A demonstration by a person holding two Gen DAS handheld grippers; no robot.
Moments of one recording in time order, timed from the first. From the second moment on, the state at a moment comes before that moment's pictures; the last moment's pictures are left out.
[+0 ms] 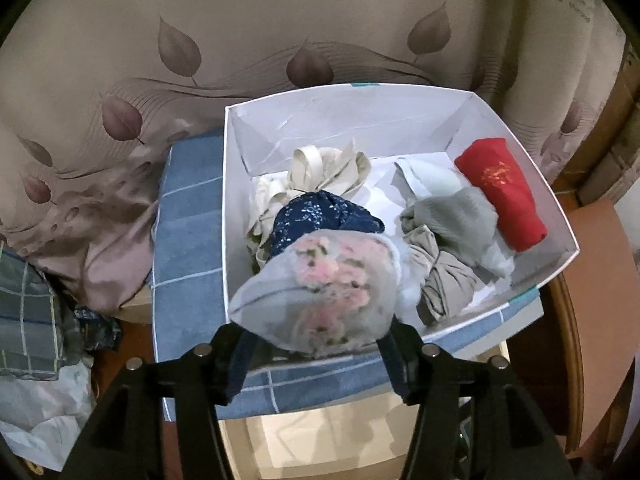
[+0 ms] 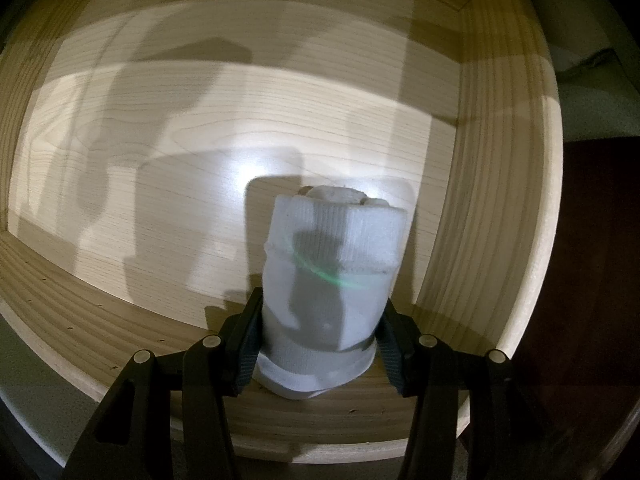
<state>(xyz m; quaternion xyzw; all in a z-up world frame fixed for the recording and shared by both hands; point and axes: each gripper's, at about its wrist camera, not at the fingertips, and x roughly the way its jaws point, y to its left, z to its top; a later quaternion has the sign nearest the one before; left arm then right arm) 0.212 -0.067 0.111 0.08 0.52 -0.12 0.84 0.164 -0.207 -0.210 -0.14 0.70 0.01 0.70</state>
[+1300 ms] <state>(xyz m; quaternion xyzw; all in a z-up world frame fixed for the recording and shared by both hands) 0.061 -0.013 -0.025 0.06 0.53 -0.02 0.84 0.155 -0.212 -0.200 -0.15 0.68 0.01 0.71</state>
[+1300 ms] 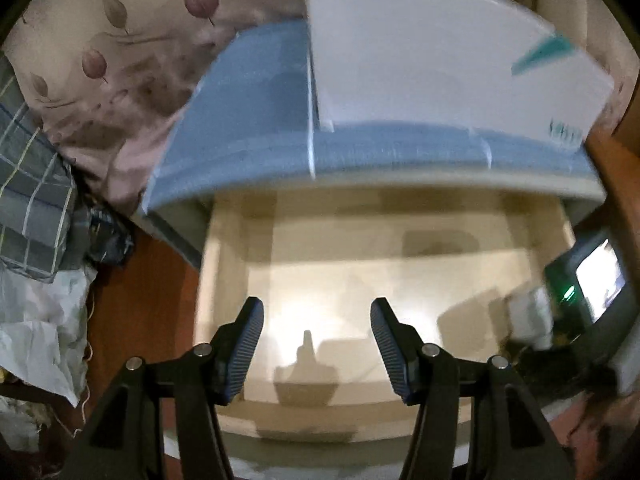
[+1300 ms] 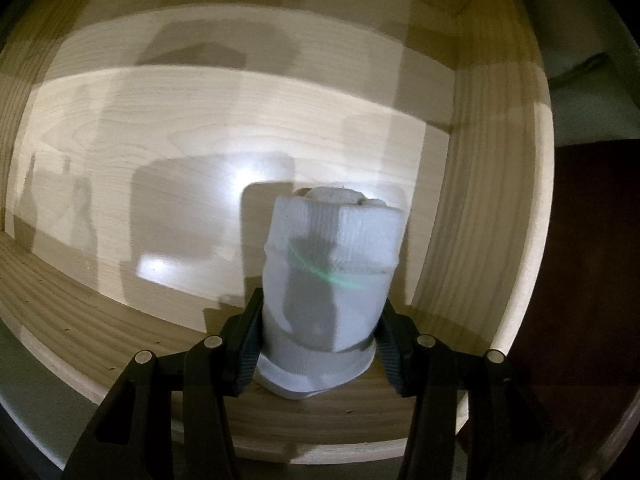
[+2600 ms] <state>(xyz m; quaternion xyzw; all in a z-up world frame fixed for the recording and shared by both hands) 0.051 -0.004 -0.066 -0.01 0.54 0.02 0.84 0.097 -0.272 -0.105 -0.05 0.55 0.07 0.83</state>
